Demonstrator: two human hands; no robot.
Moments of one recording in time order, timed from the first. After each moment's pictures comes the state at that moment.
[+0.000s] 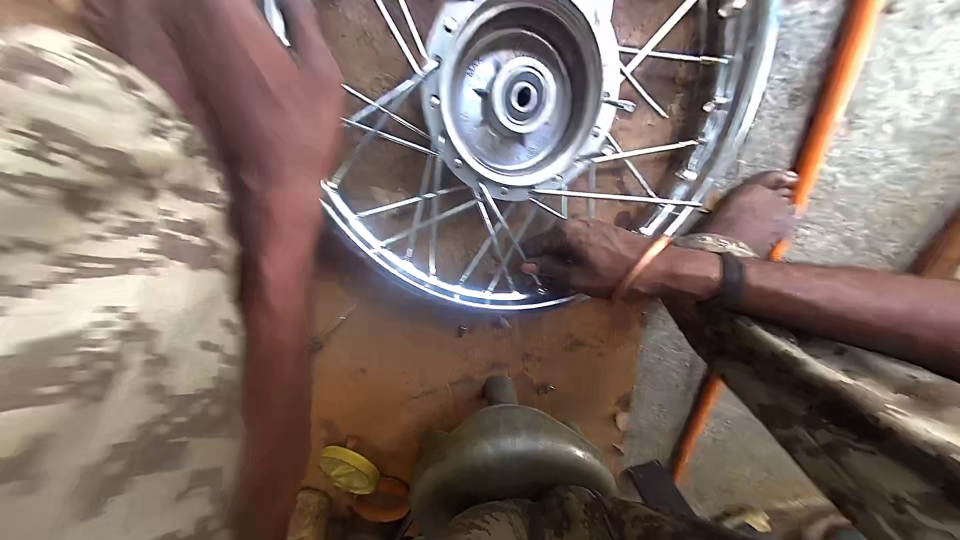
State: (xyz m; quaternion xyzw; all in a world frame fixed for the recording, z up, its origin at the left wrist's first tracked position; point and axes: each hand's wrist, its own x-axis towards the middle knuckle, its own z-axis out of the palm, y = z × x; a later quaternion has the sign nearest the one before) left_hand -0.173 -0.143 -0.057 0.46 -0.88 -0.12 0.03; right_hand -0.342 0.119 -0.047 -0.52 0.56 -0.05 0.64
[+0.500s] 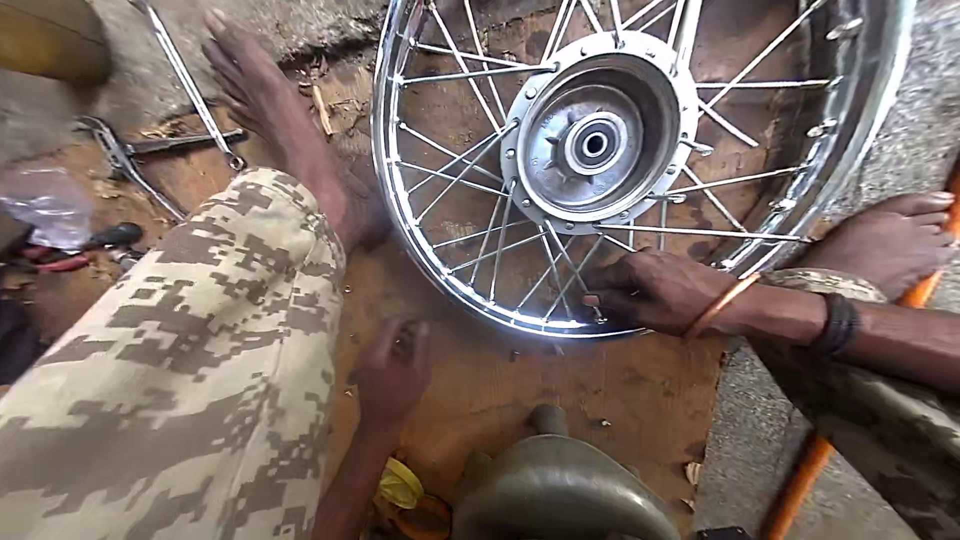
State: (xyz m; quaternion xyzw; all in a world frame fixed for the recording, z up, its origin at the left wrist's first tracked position) left_hand 0.024 0.010 -0.038 0.50 -0.80 -0.33 -0.05; right_hand -0.341 0.128 -0.056 -0.51 0.58 -0.04 0.63
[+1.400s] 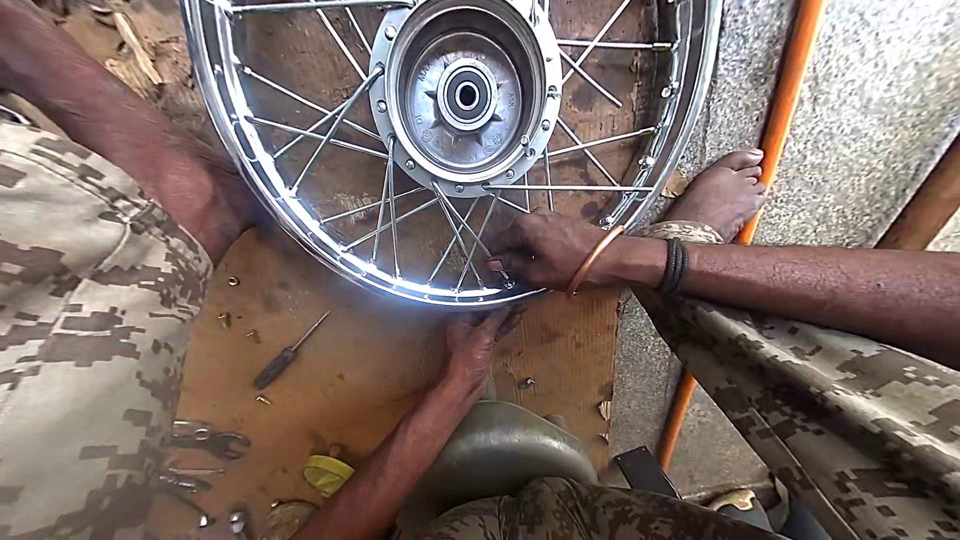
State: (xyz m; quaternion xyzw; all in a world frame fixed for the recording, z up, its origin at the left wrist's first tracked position) left_hand -0.119 0.145 -0.046 0.60 -0.16 -0.78 0.02; right_hand -0.338 0.124 -0.051 -0.53 0.57 -0.07 0.63
